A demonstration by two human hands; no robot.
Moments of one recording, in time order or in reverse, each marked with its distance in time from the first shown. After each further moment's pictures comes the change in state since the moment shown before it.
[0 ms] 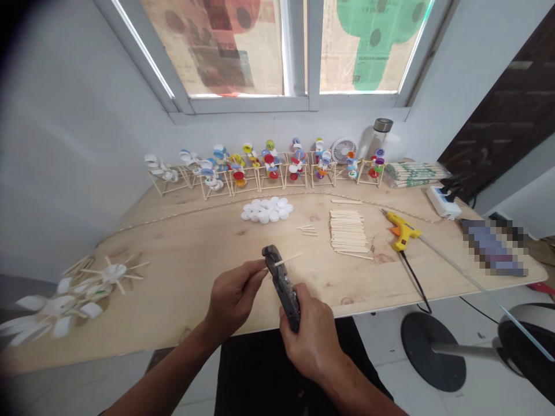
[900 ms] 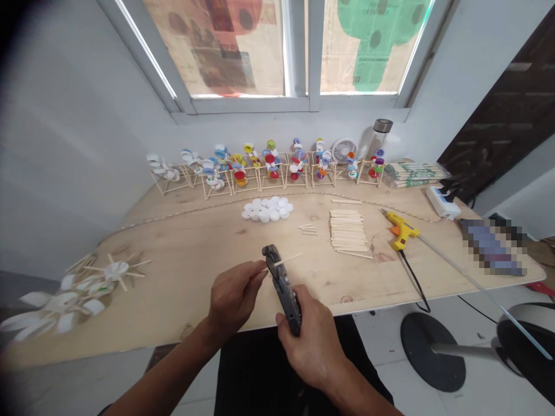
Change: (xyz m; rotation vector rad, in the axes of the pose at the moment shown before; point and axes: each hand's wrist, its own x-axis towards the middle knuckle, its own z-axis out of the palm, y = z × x) left_hand -0.004 -0.002 0.004 0.258 0.108 0.195; right_hand -0.008 -0.007 -0.009 0.084 -0.073 0.061
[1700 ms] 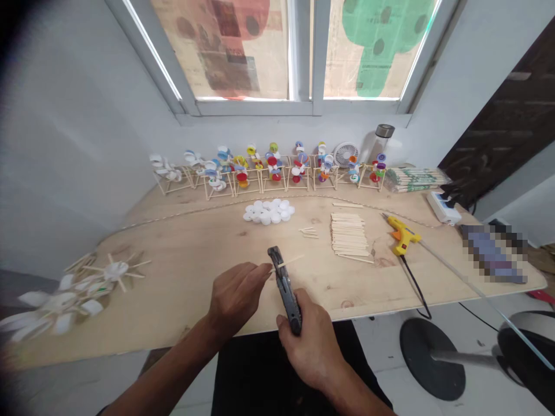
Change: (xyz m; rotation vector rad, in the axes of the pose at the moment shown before) left_hand -0.001 -0.012 0.004 0.208 0.001 0.208; right_hand 0.006 0.001 0.003 0.100 -0.027 0.046
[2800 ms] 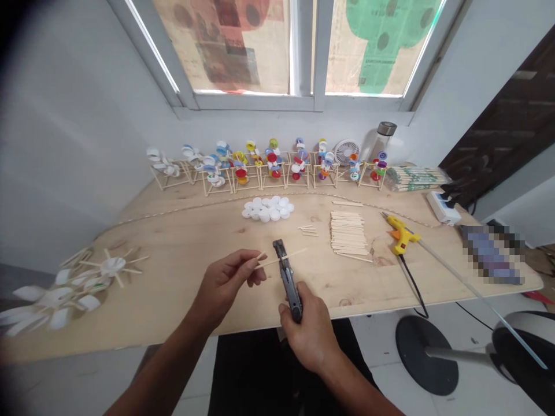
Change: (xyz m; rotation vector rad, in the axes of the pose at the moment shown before) left_hand 0.010 -0.004 -0.015 -0.968 -0.176 -0.882; right_hand 0.012 0.008 0.001 0.018 0.052 -0.020
